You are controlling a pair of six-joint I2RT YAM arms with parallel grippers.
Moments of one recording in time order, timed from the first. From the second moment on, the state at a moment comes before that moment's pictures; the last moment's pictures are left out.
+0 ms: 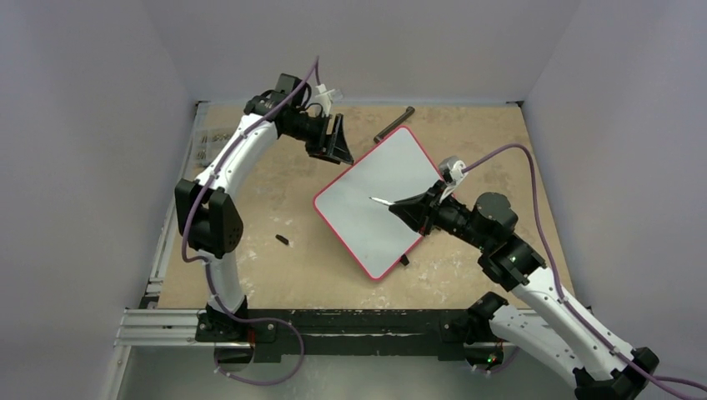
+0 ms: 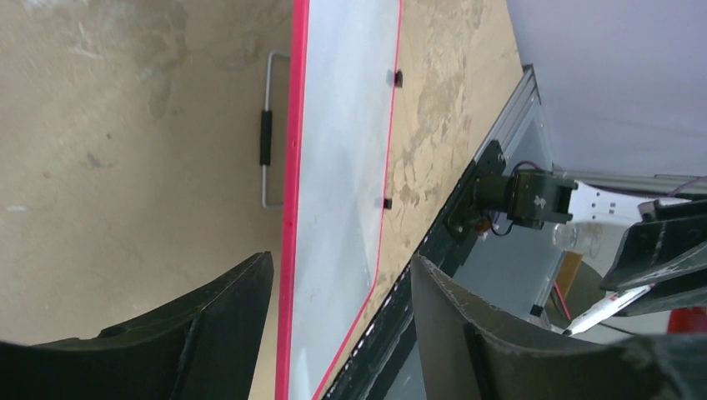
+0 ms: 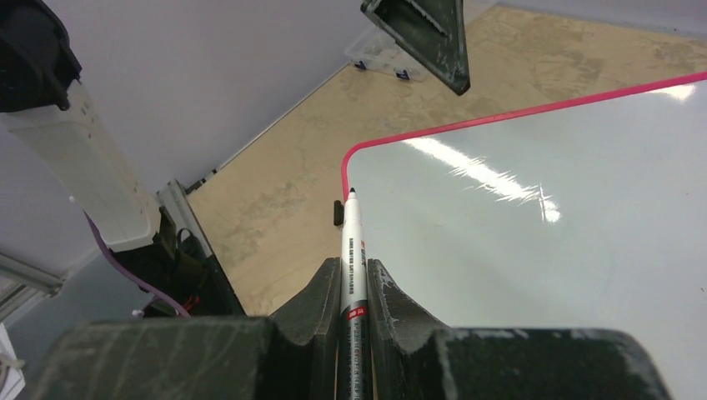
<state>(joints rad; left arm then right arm) -0.34 1.94 1.93 -0.93 0.80 -0.16 0.62 0.68 0.70 -0.08 -0.31 0.37</state>
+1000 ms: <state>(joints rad) -0.37 1.97 1.80 -1.02 0.83 -0.06 0.62 0.77 0.76 -0.08 -0.33 0.29</state>
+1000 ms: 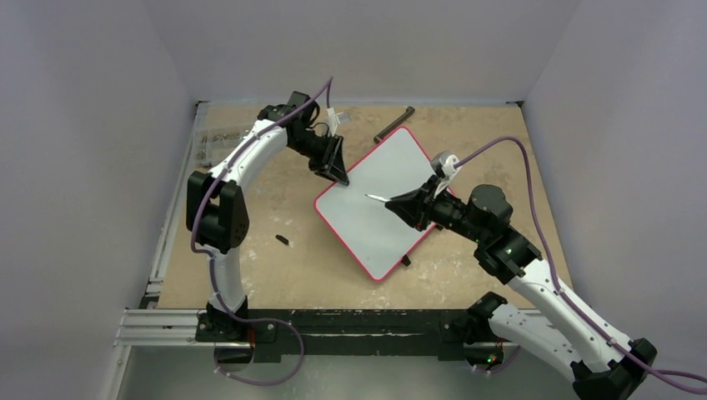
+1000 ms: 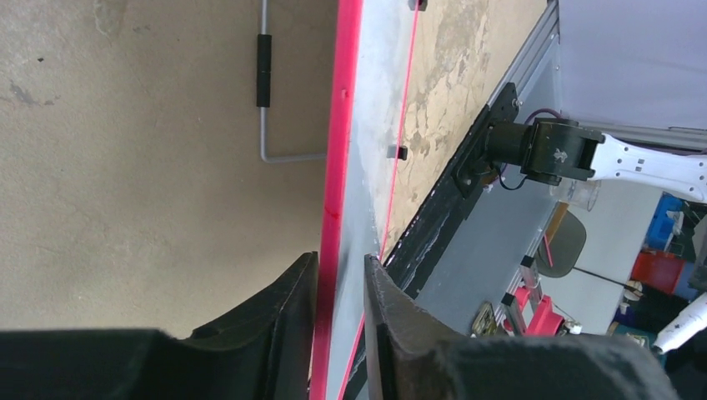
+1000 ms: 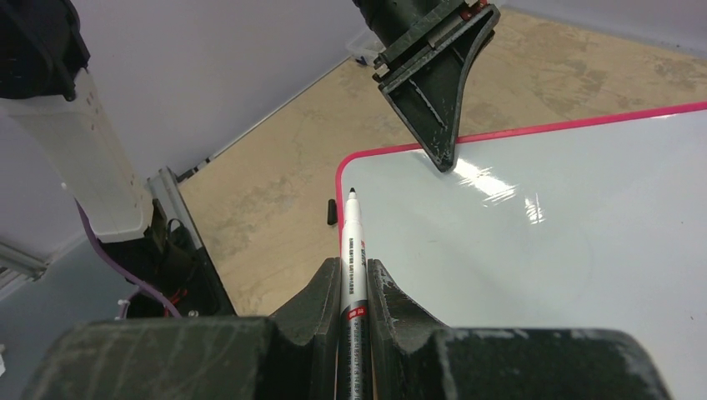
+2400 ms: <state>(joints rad) -0.40 1.99 1.86 -1.10 0.81 -0.01 0.71 1.14 0.79 0.06 -0.39 0.33</state>
